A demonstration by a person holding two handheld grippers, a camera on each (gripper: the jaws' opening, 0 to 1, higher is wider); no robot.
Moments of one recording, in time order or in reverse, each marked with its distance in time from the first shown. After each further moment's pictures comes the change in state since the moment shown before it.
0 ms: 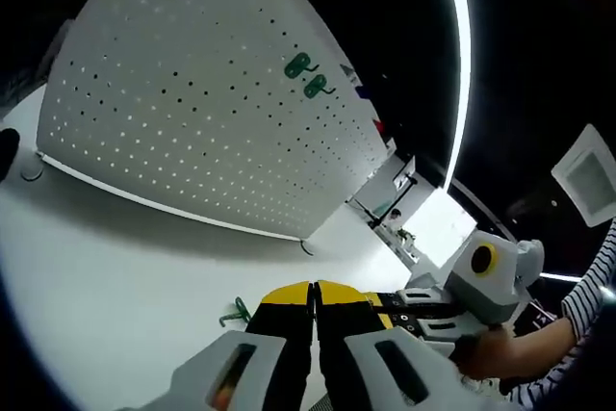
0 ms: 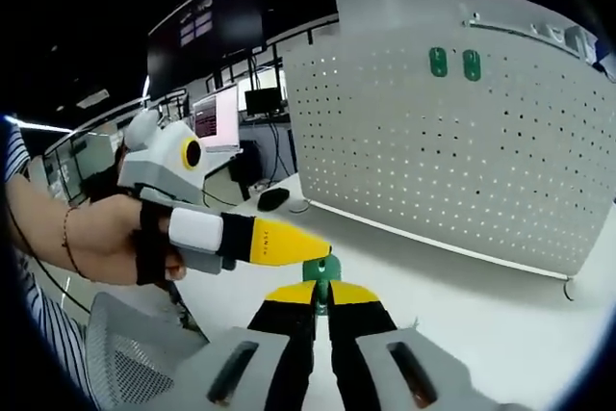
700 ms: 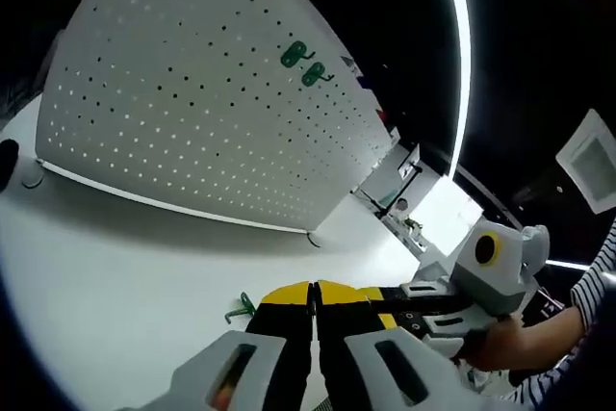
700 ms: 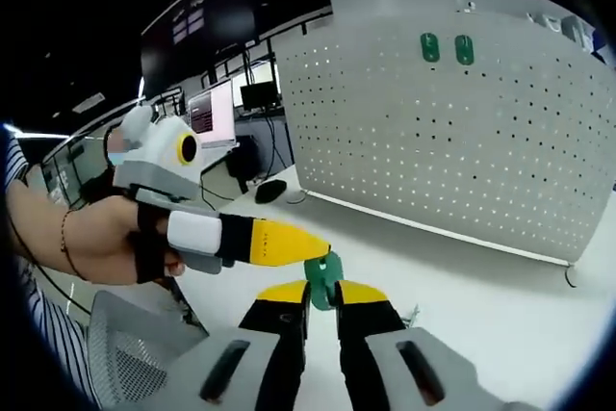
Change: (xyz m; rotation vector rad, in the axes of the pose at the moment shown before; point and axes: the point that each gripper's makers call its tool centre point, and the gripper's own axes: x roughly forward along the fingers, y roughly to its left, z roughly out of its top) left arm 0.005 0.002 -0.009 0.036 0.035 0.031; right arm -0.001 -0.007 -0.011 0.042 0.033 -0.011
